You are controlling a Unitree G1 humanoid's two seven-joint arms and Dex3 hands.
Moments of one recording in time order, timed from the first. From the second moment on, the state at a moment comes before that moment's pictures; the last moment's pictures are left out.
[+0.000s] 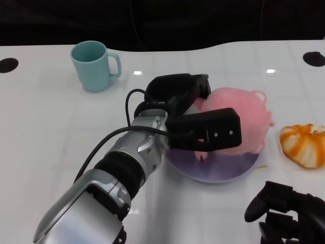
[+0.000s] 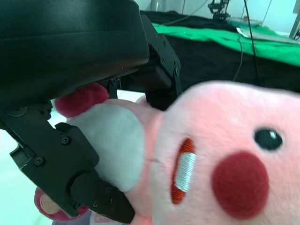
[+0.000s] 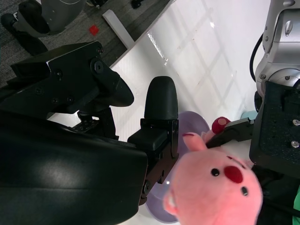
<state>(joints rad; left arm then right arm) -0.96 -0.14 -0.51 1.10 0.65 -0.01 0.23 0.37 -0.27 0.05 -0.63 0.15 0.48 0.28</state>
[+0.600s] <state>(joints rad) -0.96 -0.09 -0.55 1.04 0.66 -0.04 0.11 0.37 -0.27 0.05 -0.64 0.16 0.49 0.27</state>
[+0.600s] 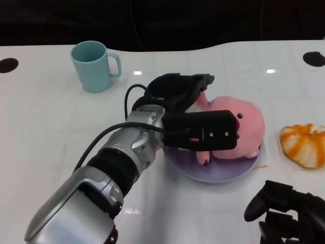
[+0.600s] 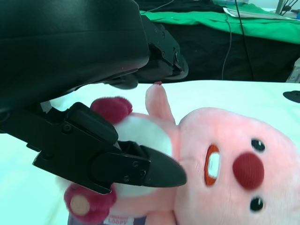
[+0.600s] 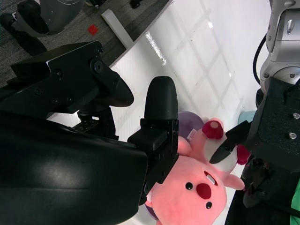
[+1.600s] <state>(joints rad) -0.71 0.16 -0.49 0.52 0.62 -0.11 -0.08 0.37 -0.27 0.05 -0.65 0.16 0.50 0.27</state>
